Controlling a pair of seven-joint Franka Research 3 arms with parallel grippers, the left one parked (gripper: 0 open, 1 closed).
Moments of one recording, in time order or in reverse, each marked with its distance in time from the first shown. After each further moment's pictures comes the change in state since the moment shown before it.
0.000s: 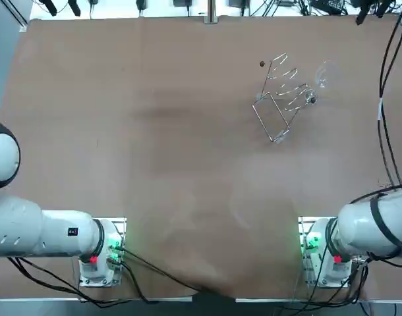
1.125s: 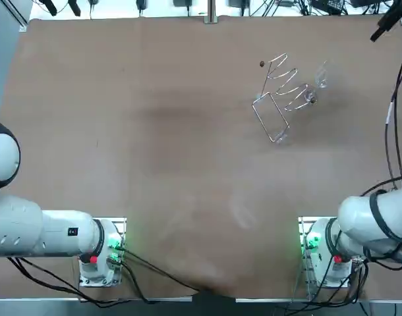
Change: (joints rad) arm -0.221 0.079 -0.007 -0.135 0.248 0.244 -0.962
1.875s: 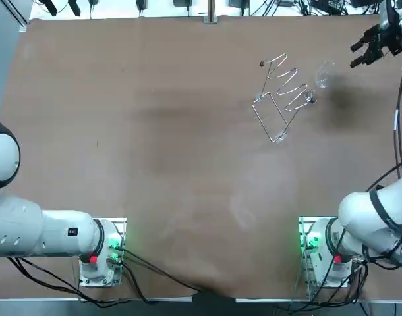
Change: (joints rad) arm -0.126 0.258 -0.003 -0.049 0.379 0.123 -0.643
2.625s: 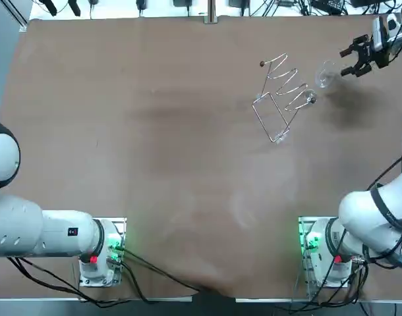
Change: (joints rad) arm -0.015 0.112 0.006 0.000 0.165 0.017 -0.350
